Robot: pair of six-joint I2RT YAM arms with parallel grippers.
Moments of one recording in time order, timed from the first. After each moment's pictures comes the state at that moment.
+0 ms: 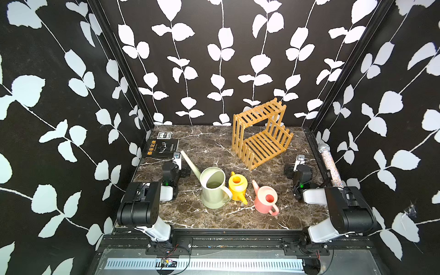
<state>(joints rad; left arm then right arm) -0.02 1.57 0.41 0.81 0.04 0.15 0.05 1.53 0.38 0.75 0.30 -0.03</state>
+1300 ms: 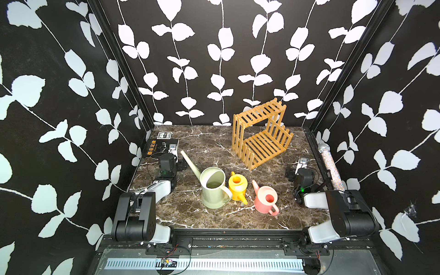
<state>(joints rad) -0.03 1.42 0.58 0.40 -0.15 0.14 0.05 1.49 0.30 0.81 0.34 -0.02</state>
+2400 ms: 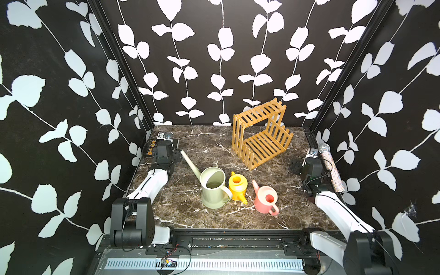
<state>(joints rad) -0.02 1.37 0.87 -0.03 -0.29 0.17 0.06 1.07 0.58 0.03 0.28 0.21</state>
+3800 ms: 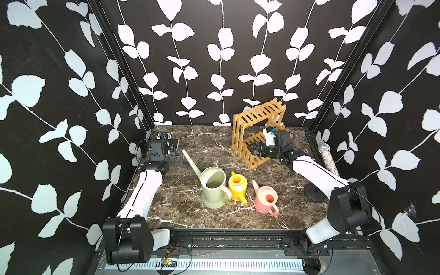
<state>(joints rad) 0.00 1.24 0.96 -0.39 -0.24 0.11 0.38 1.57 1.18 -0.21 -0.35 0.42</state>
